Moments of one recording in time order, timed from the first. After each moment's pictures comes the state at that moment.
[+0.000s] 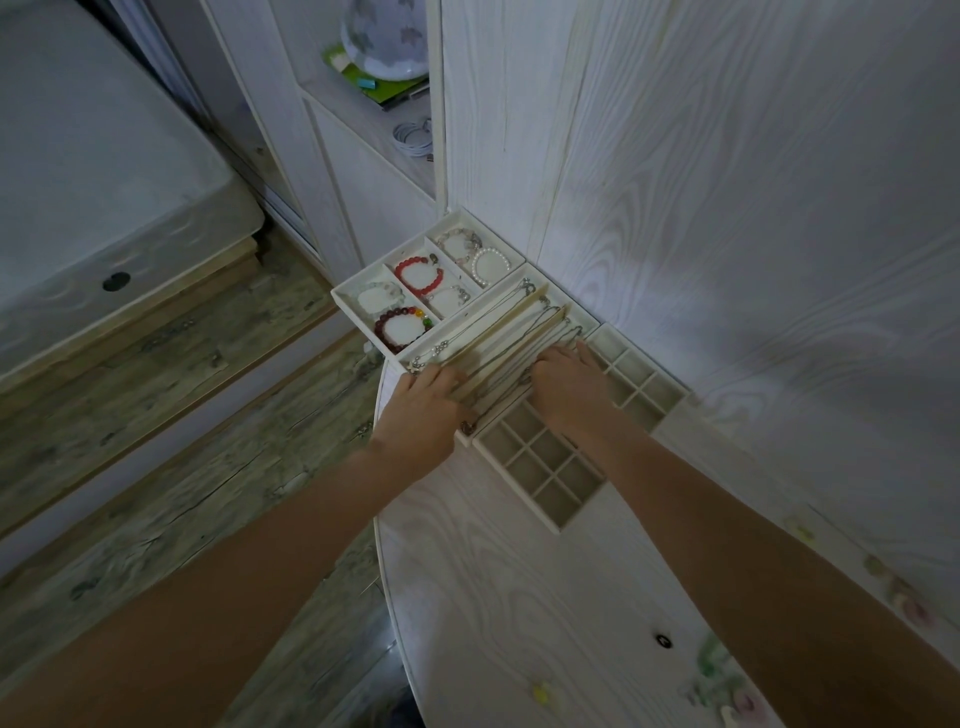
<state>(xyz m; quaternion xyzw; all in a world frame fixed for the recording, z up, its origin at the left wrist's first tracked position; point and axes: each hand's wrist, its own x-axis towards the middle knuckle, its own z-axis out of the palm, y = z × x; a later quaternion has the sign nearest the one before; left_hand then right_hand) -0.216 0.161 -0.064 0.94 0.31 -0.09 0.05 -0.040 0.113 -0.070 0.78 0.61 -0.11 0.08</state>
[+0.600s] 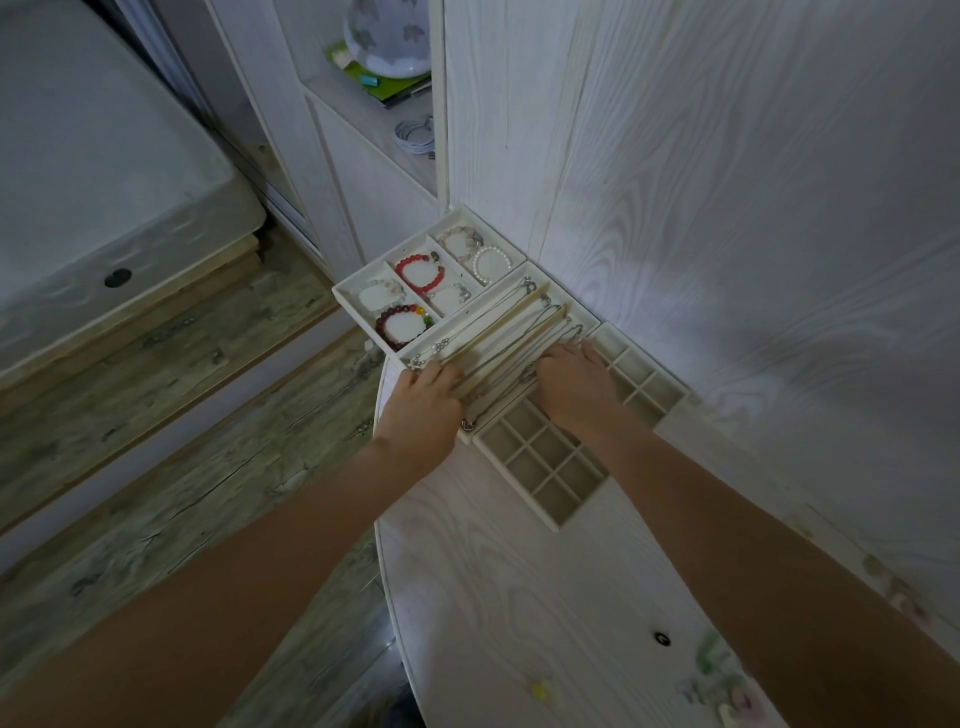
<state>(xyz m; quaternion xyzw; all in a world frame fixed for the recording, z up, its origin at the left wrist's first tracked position) -0.214 0.159 -0.066 0.94 0.32 -0.13 -0.01 -0.040 0.111 -0.060 0.79 0.59 -0.13 0.09</state>
